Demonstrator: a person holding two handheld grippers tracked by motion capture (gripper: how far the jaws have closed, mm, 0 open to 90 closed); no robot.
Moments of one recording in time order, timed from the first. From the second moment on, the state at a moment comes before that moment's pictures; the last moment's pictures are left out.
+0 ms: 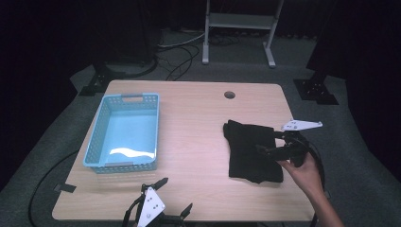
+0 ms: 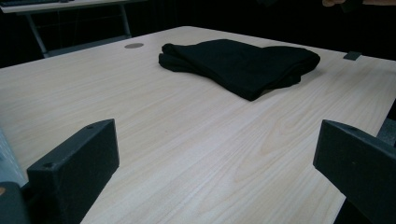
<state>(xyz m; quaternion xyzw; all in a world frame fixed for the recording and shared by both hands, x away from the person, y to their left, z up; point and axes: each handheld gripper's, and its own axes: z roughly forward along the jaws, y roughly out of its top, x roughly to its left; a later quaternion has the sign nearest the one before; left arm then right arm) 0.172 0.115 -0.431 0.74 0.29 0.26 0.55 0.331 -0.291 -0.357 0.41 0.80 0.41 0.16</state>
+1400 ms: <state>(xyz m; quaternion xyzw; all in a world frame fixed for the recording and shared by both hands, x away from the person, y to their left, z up) 0.172 0.117 -0.430 0.74 0.29 0.26 0.55 0.372 -0.260 -0.377 0.42 0.84 0.31 0.13</state>
